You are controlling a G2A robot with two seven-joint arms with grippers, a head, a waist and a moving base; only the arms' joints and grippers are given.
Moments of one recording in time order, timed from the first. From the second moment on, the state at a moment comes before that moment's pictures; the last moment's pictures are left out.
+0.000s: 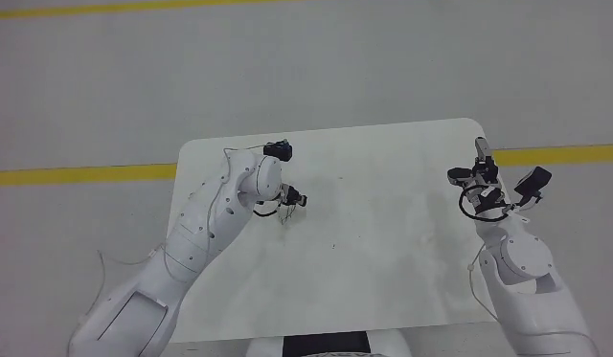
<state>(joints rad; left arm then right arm) 0.88 -1.29 -0.84 -1.37 0.92 0.34 -1.39 -1.73 -1.15 1.60 -1.80 0.42 0.00 0.00</state>
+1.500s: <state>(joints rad) 0.93 -1.32 -0.85 -1.38 0.99 0.34 -1.39 -1.73 -1.15 1.60 -1.80 0.42 0.00 0.00</state>
